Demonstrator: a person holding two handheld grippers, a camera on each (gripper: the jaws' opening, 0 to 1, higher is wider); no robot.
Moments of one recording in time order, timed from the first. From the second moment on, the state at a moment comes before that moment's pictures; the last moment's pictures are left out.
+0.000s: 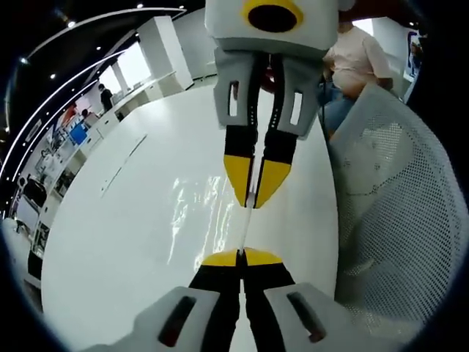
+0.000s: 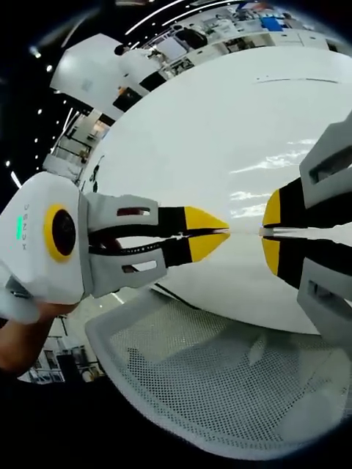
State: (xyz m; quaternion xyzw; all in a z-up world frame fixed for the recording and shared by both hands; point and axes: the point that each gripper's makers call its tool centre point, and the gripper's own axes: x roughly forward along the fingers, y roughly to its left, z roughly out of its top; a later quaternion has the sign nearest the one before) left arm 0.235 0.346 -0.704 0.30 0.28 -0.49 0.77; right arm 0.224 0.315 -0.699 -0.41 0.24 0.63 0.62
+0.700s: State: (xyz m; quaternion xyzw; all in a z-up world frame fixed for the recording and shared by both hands) left arm 0.237 0.351 -0.708 0.30 0.29 -0.49 0.76; right arm 0.230 0.280 -0.703 -0.41 0.26 0.61 0.63
